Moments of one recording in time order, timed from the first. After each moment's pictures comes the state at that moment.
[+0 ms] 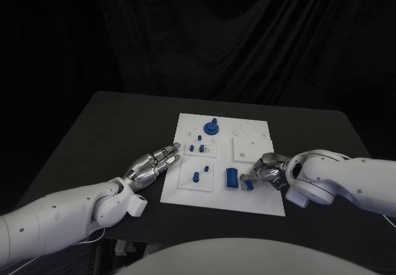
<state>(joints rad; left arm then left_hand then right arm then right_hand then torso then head) 0.91 -0.81 -0.21 1.33 -0.16 0.19 0.68 1.48 0.19 -0.08 0.18 0.56 0.30 0.04 0.04 0.04 0.04 0.01 0.01 0.01 0.00 0.04 0.00 0.00 0.12 0.00 0.08 0.00 0.01 1.14 -0.99 -0.25 1.72 -0.82 -0.21 -0.45 1.14 -0.04 0.18 0.27 0.17 0.86 0.09 0.46 0.39 1.46 0.01 1.56 1.31 1.46 -0.06 1.50 1.31 0.03 1.47 0.05 1.36 1.31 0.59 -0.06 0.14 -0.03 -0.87</state>
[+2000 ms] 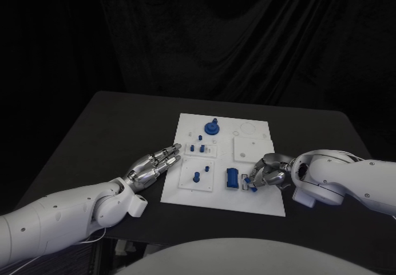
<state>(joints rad) 0.90 -0.81 -0.21 1.32 -0.16 0.20 0.68 1.47 0.20 -0.08 0.18 0.56 0.30 0.04 0.04 0.04 0.04 0.01 0.01 0.01 0.00 0.04 0.00 0.00 0.12 0.00 0.08 0.00 0.01 1.14 -1.02 -0.25 1.72 -0.92 -0.12 -0.38 1.33 -0.05 0.14 0.15 0.45 0.73 0.13 0.44 0.36 1.47 0.06 1.56 1.31 1.47 -0.02 1.48 1.31 0.06 1.45 0.09 1.27 1.31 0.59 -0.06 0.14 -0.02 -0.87</state>
